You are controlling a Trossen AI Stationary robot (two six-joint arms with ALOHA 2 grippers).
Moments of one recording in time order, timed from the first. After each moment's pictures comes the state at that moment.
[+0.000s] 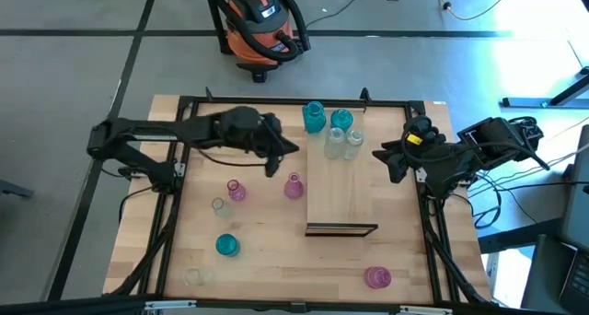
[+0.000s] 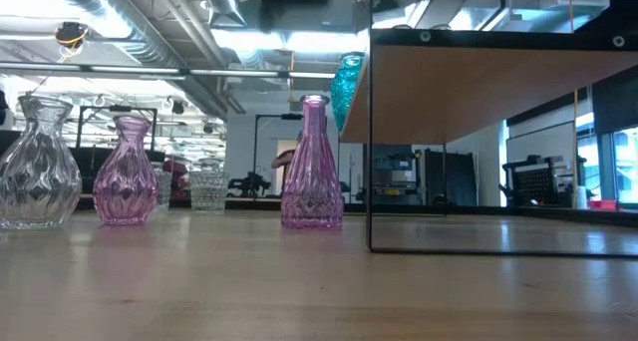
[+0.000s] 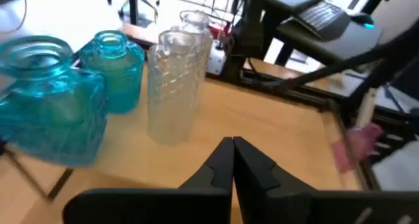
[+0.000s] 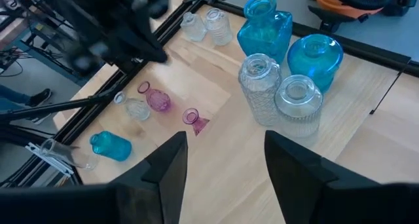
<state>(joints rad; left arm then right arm) 0.12 1.40 1.19 -0.20 0.04 -0.22 0.44 1.27 1.80 -1.41 0.64 1.15</state>
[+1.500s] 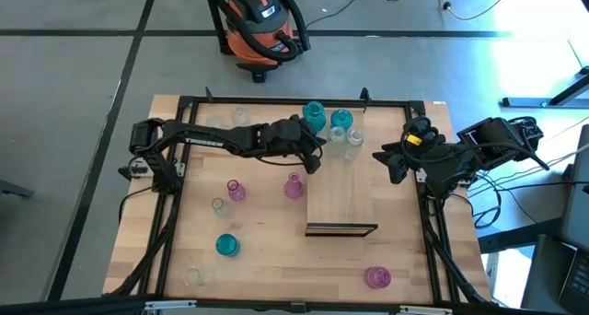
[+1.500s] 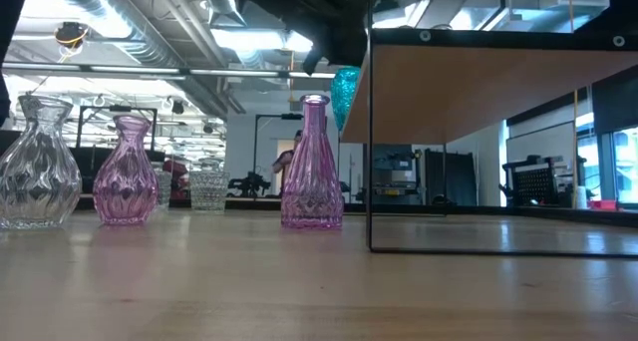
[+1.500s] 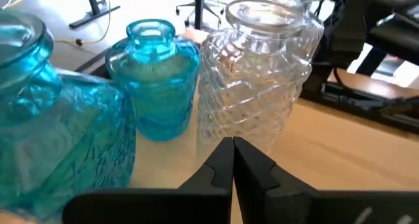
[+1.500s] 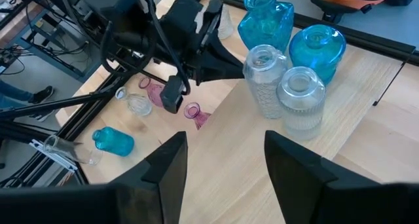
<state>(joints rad) 0.11 1.75 1.31 0.04 -0.25 -0.20 0.44 1.27 1.80 -1.42 0.61 1.17</state>
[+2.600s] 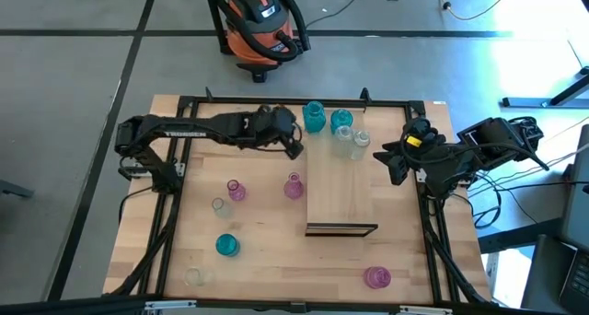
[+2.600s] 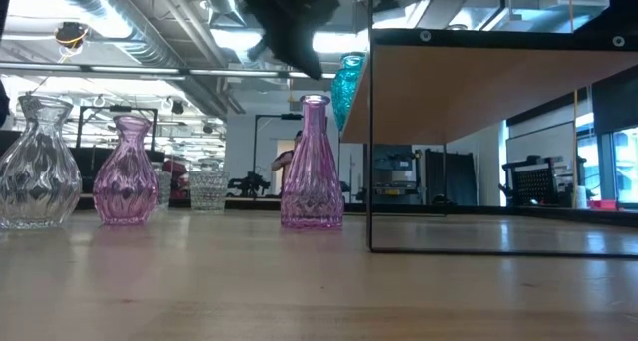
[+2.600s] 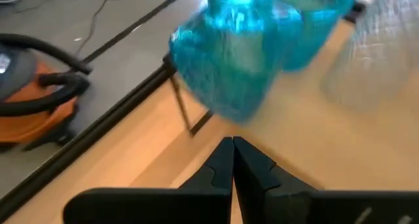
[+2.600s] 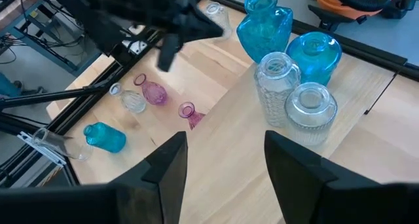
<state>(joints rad) 0.16 1.63 1.40 -0.50 -0.46 -0.36 0.44 1.27 1.80 -1.42 0.62 1.12</state>
